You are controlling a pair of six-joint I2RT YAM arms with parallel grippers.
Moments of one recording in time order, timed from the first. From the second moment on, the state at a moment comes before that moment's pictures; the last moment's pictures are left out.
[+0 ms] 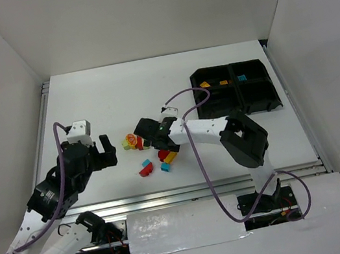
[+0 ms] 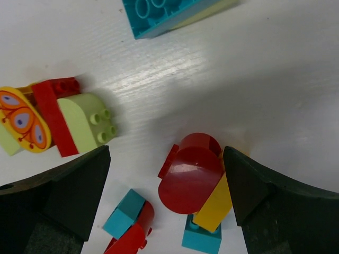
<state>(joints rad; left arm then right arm) -0.60 0.65 0.90 -0.78 -0.42 -0.40 0.97 1.95 1.44 -0.65 0.52 1.25</state>
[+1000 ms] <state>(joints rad) -0.60 0.71 0.89 -0.76 -0.38 -0.37 0.93 1.92 1.28 -0.46 0.38 0.80</state>
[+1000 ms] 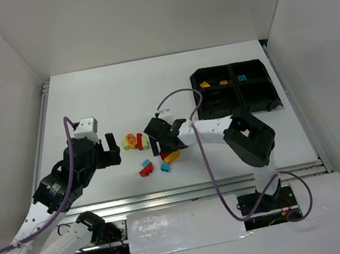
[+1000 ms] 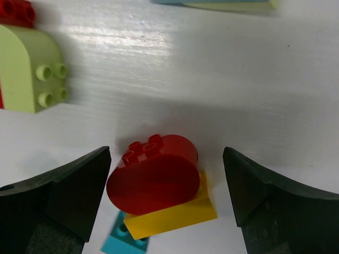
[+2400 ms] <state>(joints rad) -0.60 0.74 0.89 -0.76 -0.37 -0.37 0.91 1.88 1.21 -0.37 0.23 0.35</state>
